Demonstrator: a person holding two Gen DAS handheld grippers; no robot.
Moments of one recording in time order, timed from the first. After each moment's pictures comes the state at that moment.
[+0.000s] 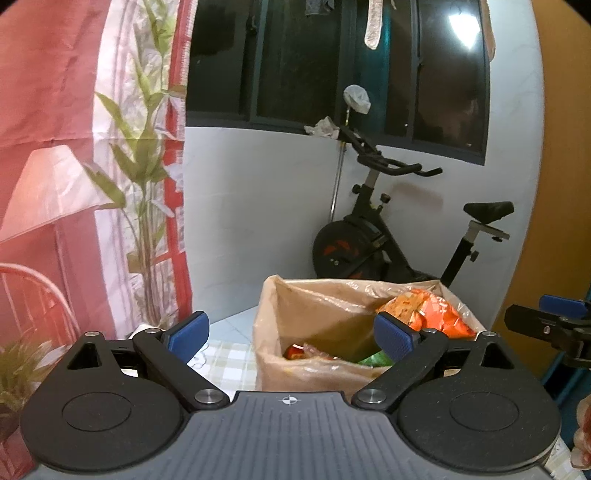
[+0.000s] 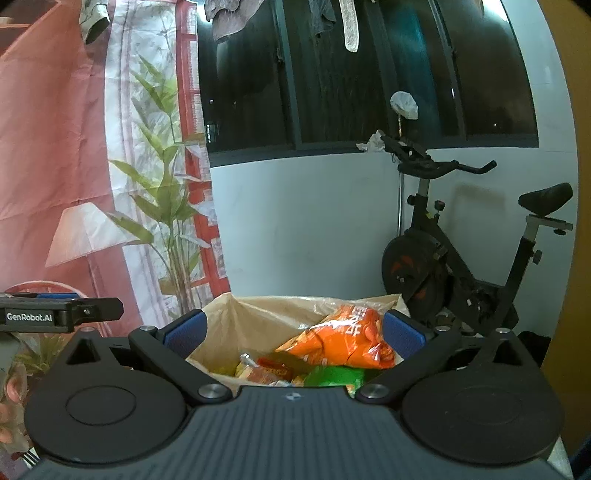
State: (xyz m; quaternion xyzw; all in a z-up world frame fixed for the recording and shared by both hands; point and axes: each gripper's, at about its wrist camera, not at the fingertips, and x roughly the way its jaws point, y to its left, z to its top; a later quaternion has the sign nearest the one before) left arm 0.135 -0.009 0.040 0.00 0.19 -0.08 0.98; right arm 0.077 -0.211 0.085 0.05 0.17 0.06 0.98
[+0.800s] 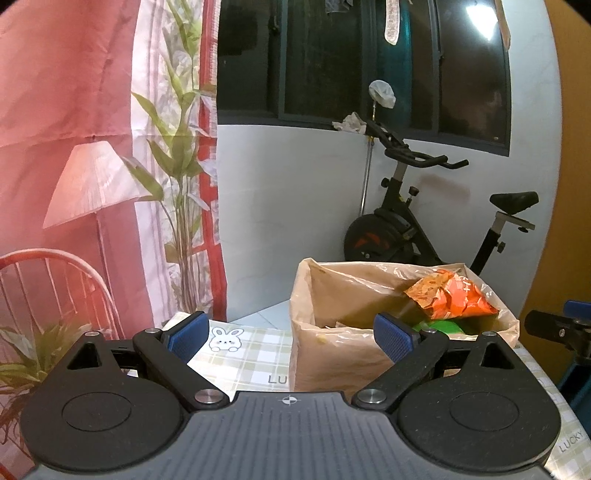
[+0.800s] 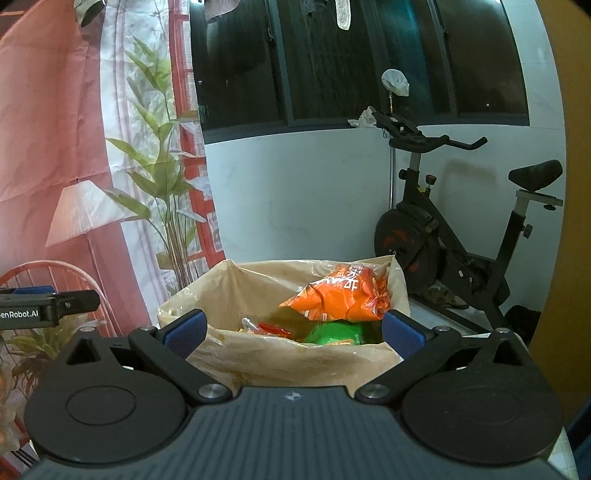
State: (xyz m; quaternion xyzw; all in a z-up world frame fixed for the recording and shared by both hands) left arm 0.106 0.000 0.037 0.02 0.20 -0.03 0.98; right arm 0.054 -0.207 0.074 0.06 0.21 0.05 0.98
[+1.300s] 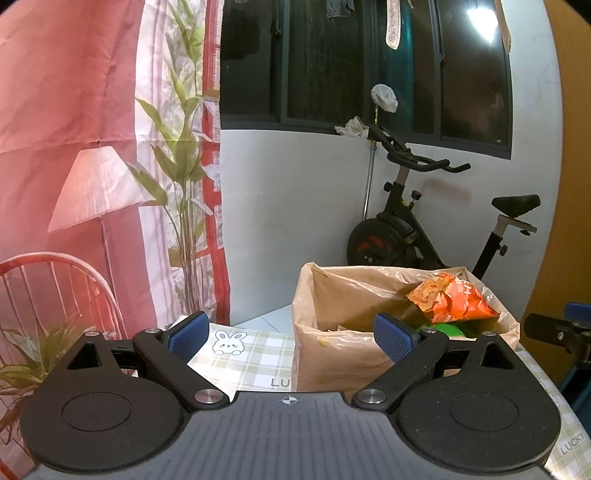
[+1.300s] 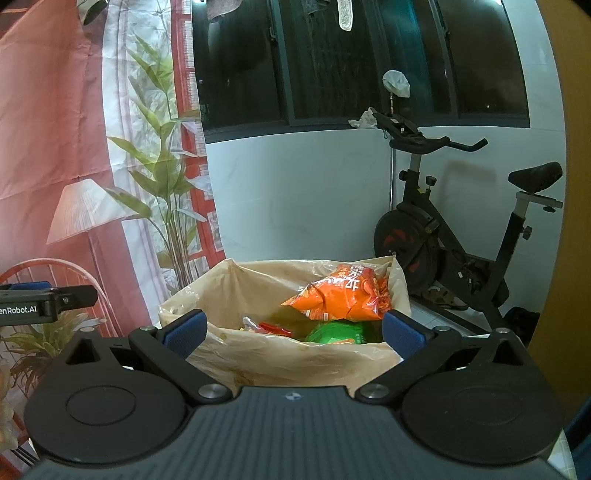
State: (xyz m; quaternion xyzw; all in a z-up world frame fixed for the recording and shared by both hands) left arm 0.102 -0.001 0.040 0.02 0.19 -0.02 0.98; right arm 0.052 -0.207 0.074 0.05 0.21 0.05 0.98
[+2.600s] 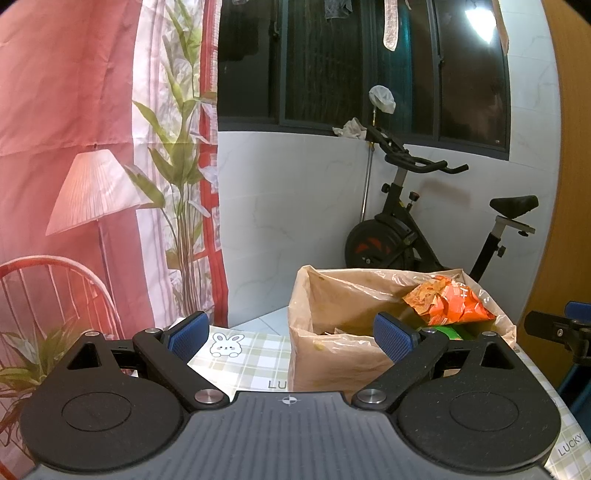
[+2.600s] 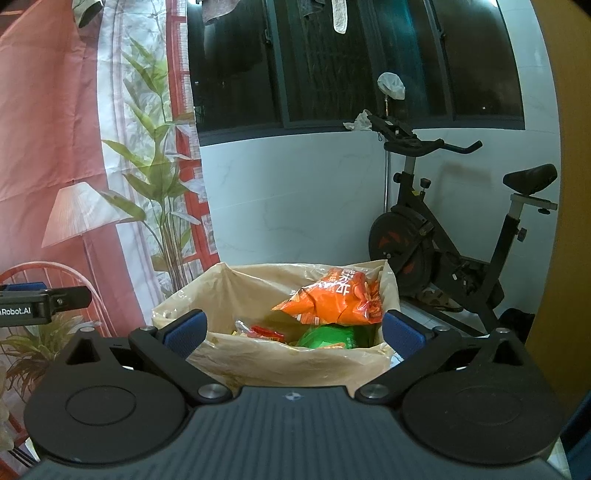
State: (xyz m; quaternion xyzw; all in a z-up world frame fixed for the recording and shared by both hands) left arm 0.103 0.001 0.044 0.02 0.19 -0.03 0.98; right arm 0.053 -0.212 0.078 0.06 0.20 0.04 0.98
